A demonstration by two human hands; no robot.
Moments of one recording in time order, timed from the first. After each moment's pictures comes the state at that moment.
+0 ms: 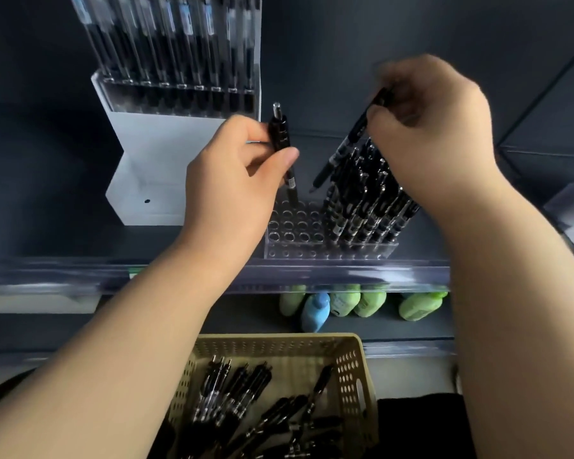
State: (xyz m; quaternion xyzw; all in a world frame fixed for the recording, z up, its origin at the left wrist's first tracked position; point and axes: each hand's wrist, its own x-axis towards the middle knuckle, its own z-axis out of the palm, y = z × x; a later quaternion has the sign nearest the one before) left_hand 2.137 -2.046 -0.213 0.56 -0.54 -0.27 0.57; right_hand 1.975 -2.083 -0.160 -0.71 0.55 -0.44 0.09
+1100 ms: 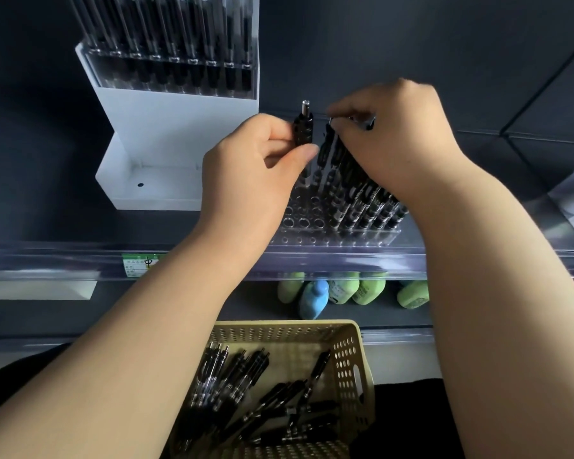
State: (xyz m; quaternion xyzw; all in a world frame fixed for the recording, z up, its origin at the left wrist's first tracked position) left_hand 2.122 -2.045 -0.216 0.59 -0.56 -0.22 0.54; right_hand 1.985 -2.101 -0.178 -0.80 0.54 -0.28 0.01
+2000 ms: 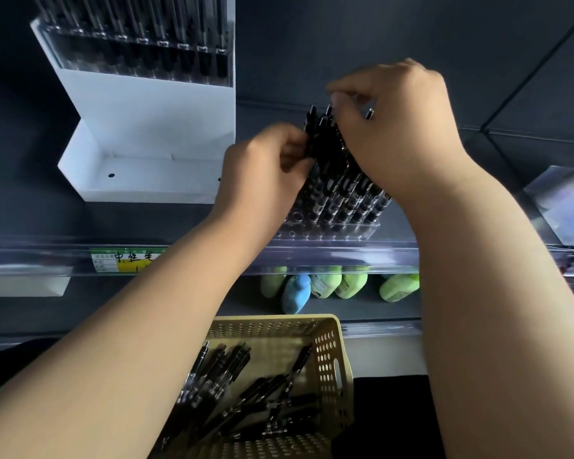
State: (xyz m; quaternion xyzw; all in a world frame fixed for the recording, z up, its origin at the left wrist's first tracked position) left_hand 2.095 -2.074 -0.245 0.58 -0.60 -0.22 0.51; right_hand 1.970 -2.095 -0.178 -0.79 0.53 -0.32 -0.06
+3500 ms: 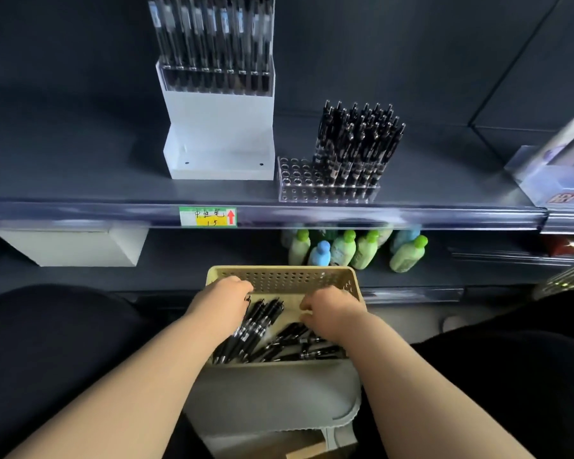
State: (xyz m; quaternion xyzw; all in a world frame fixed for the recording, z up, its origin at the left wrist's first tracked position) left_hand 2.185 -1.901 -0.354 0.68 -0.71 -0.21 -0.04; right_hand 1.992 -1.917 -0.340 -0.77 0.58 0.18 0.21
